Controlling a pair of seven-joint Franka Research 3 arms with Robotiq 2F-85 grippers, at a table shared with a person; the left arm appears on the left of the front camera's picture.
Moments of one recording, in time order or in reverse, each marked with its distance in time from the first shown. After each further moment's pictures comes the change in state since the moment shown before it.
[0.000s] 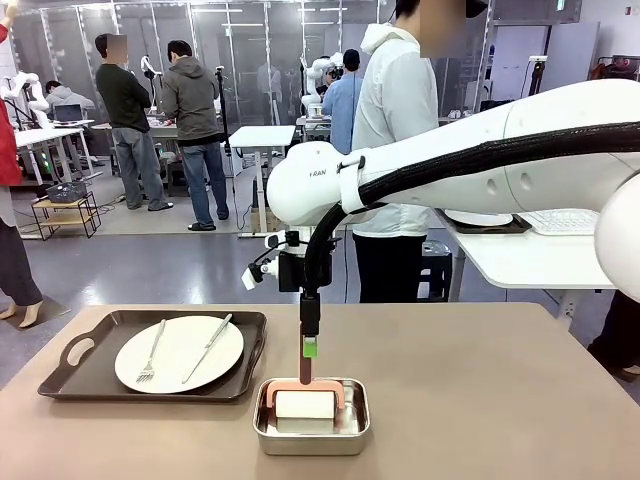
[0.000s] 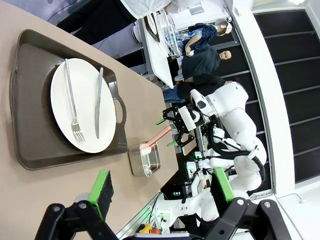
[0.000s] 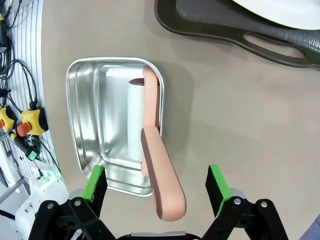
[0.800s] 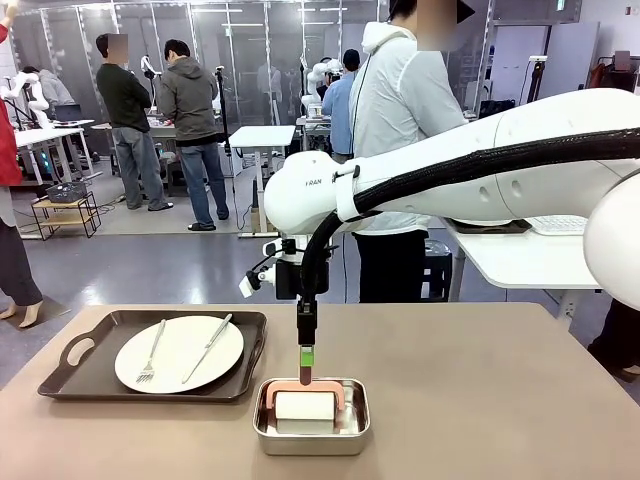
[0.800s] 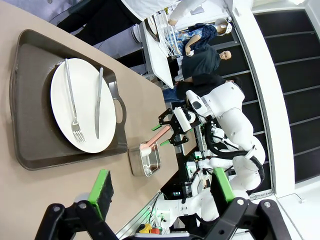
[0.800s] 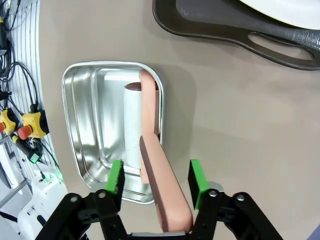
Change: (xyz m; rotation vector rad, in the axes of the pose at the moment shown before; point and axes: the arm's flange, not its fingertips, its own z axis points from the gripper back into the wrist) left arm 0.000 0.000 0.000 0.000 0.000 0.000; right arm 0.003 -0.004 -0.013 0.018 0.007 -0.013
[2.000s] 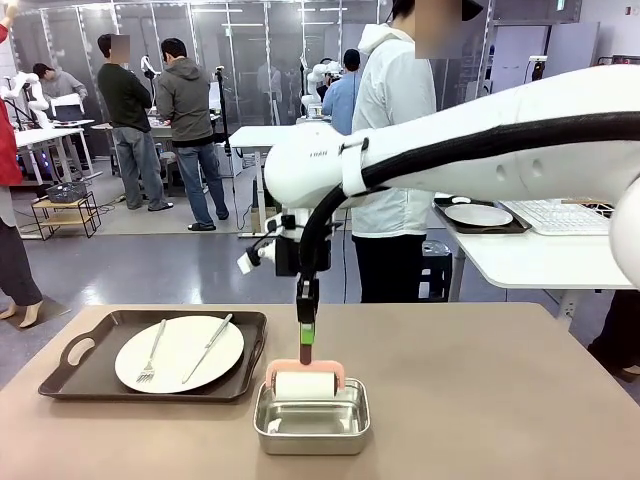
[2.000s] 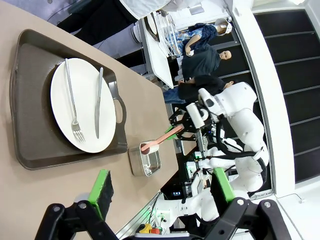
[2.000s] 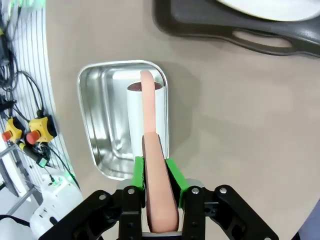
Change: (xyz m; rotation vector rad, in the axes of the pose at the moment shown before) left arm 0.000 0.000 0.000 0.000 0.000 0.000; right arm -0.006 0.023 0.052 -0.050 -0.019 -0.078
